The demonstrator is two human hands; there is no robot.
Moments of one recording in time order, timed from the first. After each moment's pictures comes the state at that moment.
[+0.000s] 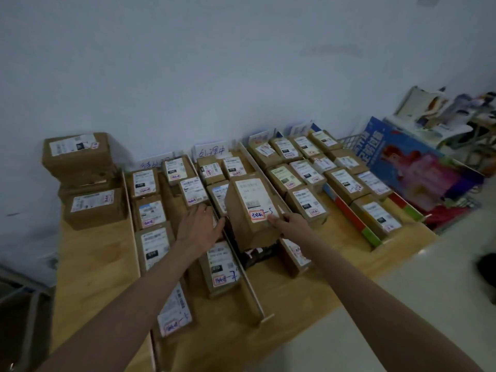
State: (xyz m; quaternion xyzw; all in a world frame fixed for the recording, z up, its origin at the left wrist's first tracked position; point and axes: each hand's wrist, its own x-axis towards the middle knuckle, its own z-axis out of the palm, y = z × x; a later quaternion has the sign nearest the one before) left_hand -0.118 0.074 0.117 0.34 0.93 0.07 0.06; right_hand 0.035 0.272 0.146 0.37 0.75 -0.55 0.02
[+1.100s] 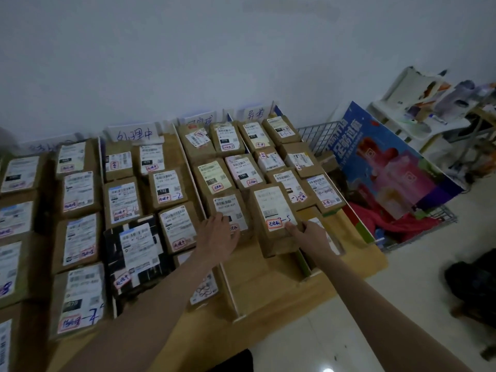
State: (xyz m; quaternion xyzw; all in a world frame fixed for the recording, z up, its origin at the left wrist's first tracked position) left_hand -0.021 0.430 0.027 0.32 0.93 0.10 0.13; right_hand 0.119 0.616 0.074 0.44 0.80 -0.41 0.03
